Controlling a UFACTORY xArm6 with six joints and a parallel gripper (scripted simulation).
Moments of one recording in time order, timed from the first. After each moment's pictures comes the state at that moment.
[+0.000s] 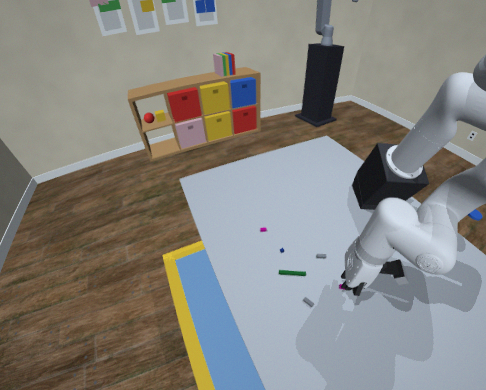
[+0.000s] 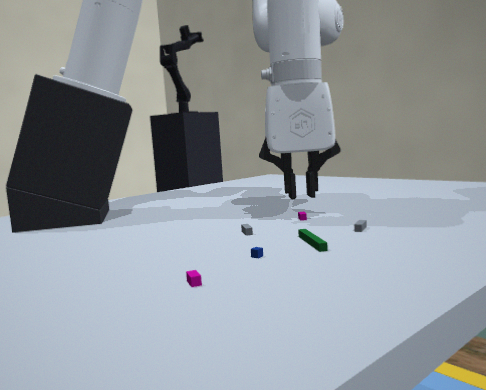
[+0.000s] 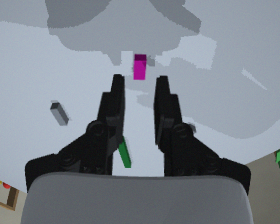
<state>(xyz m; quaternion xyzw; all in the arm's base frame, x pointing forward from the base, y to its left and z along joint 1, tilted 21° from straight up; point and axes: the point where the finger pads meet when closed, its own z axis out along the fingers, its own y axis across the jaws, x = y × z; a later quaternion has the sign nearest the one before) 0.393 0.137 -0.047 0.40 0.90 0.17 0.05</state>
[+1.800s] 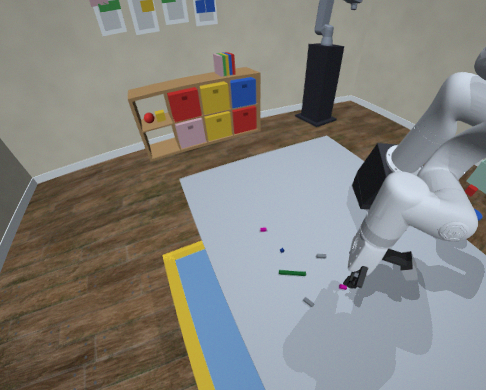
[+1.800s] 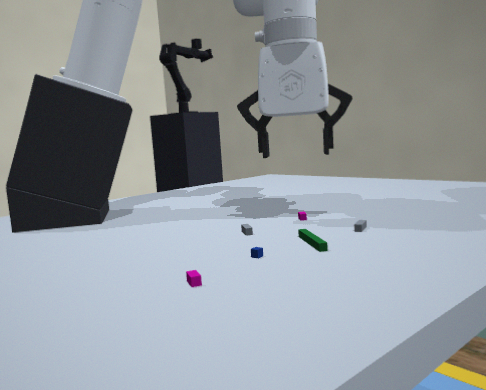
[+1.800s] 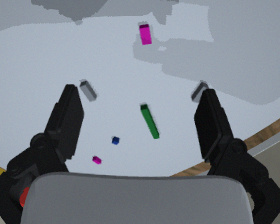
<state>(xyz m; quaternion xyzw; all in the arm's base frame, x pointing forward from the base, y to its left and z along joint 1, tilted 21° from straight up) 0.380 0.114 0.001 0.50 0.85 0.18 0.03</state>
